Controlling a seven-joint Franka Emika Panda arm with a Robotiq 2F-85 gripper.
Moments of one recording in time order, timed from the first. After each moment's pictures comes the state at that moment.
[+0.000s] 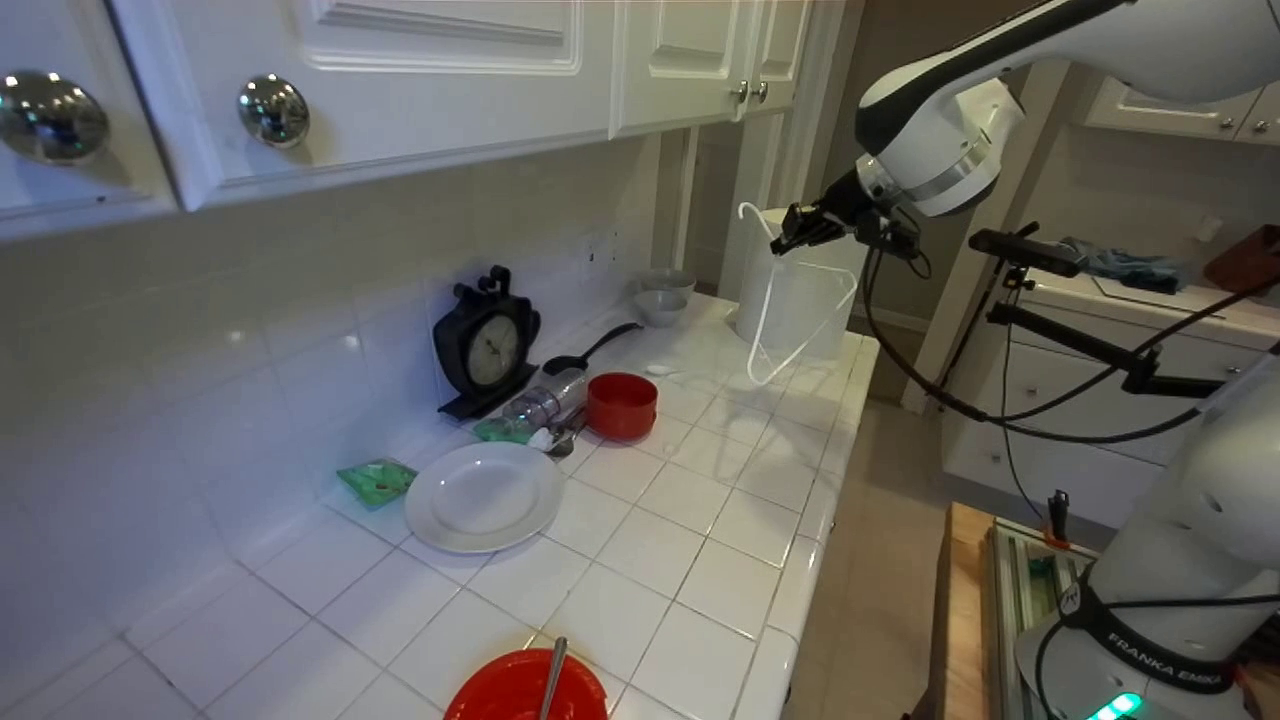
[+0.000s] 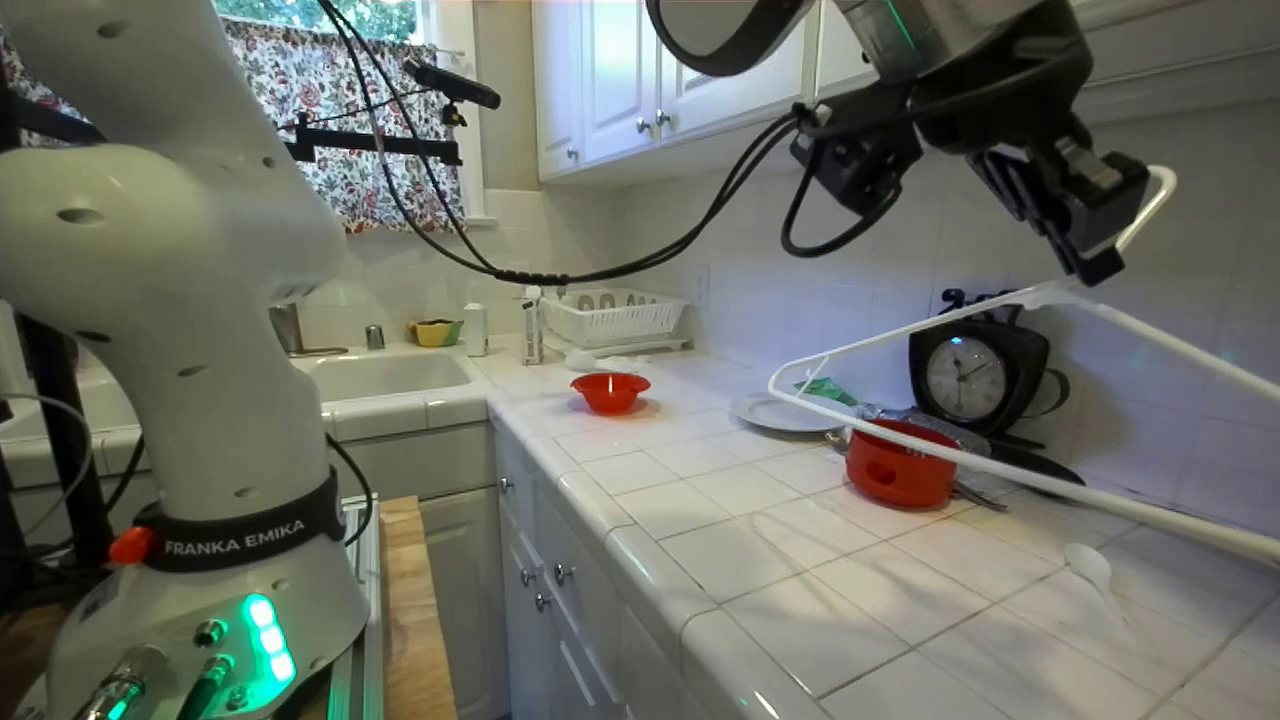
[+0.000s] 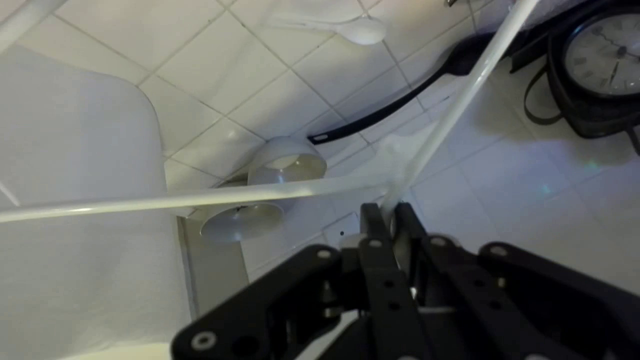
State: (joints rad) arm -0.40 -0.23 -0.13 -2.44 0.87 2.87 -0.67
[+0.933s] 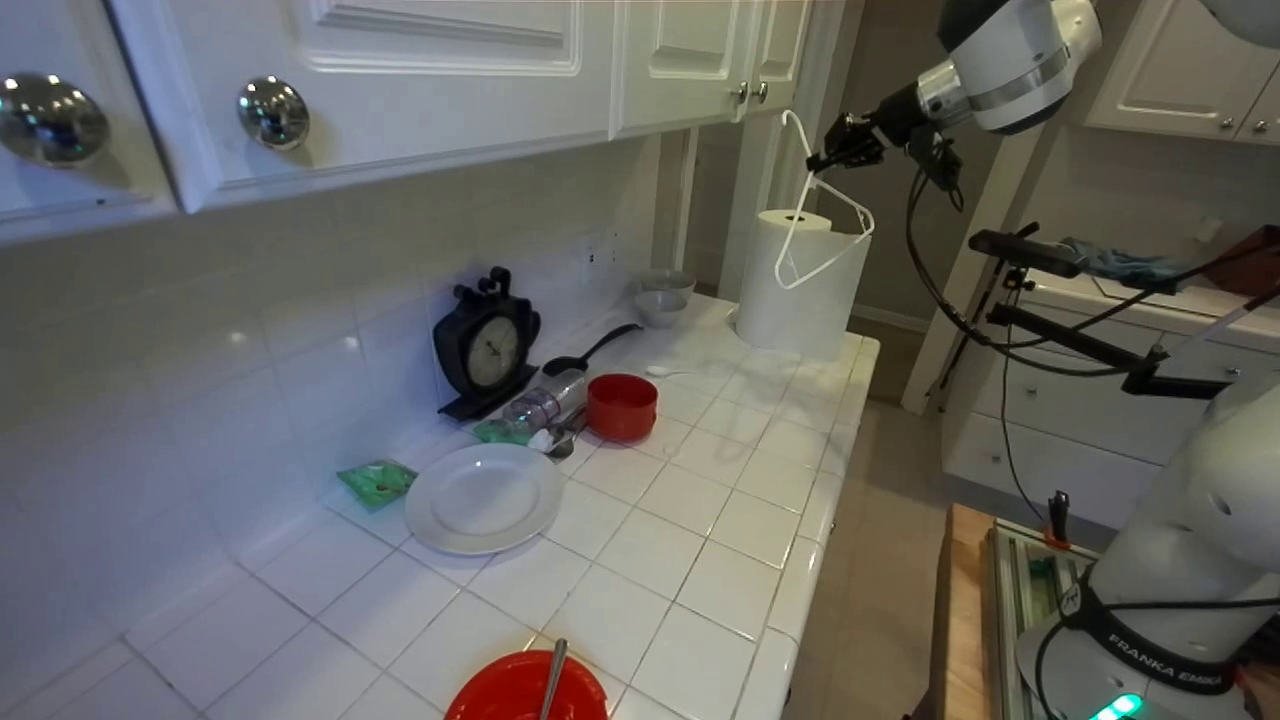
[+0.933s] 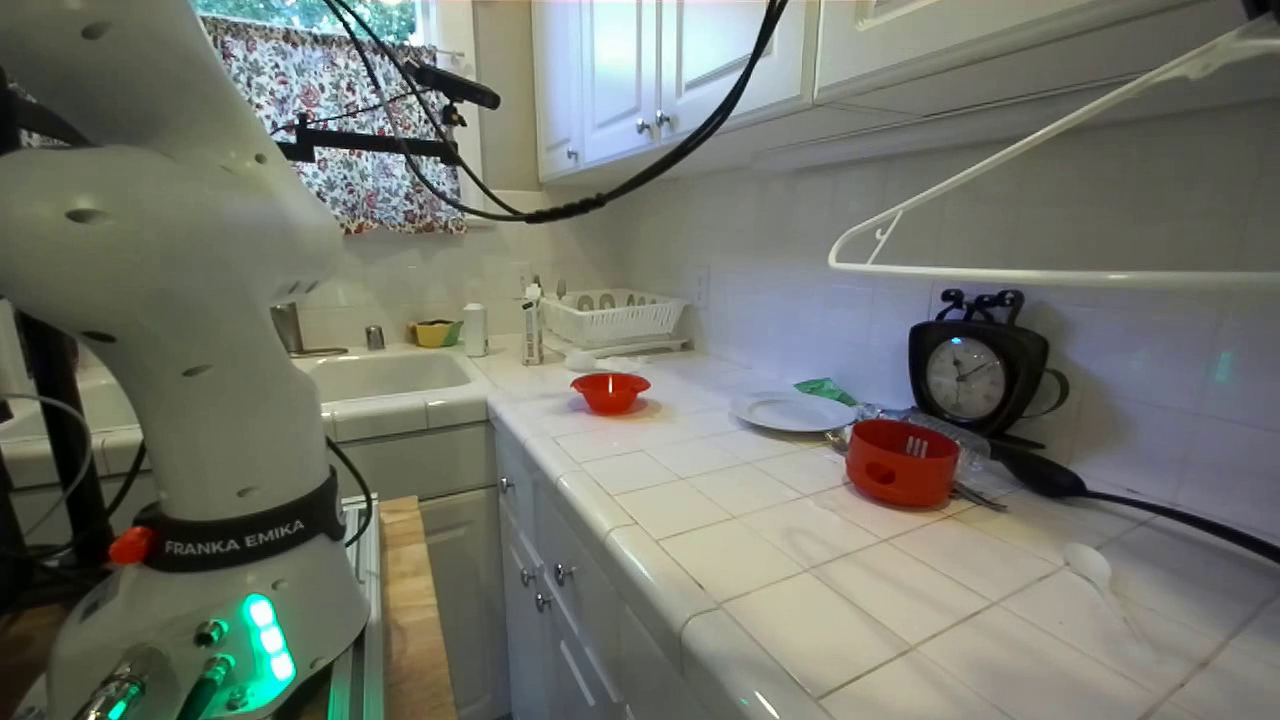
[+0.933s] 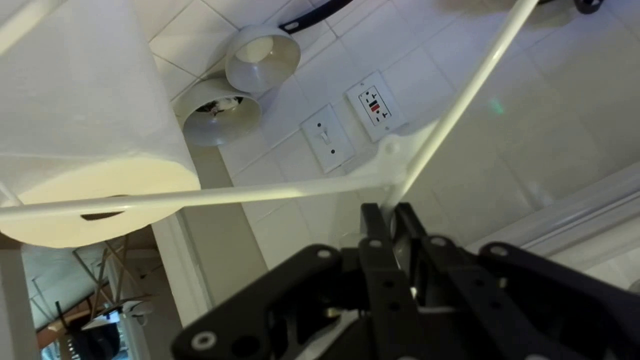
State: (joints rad) arm -0.37 -0.31 -0.34 -2.25 0.85 2.64 -0.69
